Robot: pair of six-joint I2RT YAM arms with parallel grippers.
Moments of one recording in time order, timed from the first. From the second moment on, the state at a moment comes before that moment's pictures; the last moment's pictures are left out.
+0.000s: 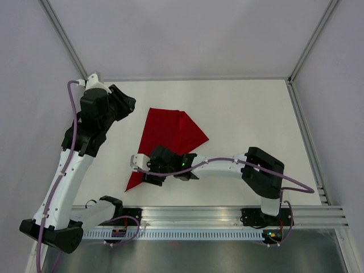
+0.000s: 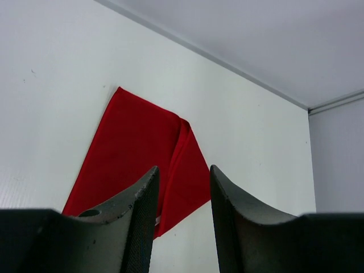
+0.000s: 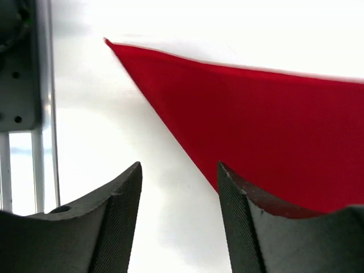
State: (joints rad) left arm -0.30 1.06 1.31 -0.61 -0.18 -0.66; right arm 1.16 1.88 1.27 -0.08 -0.19 -0.26
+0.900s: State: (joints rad) left arm -0.30 0.92 1.31 -0.74 -0.21 -0.65; right arm 1.46 2.09 1.15 0.52 0.13 -0.68
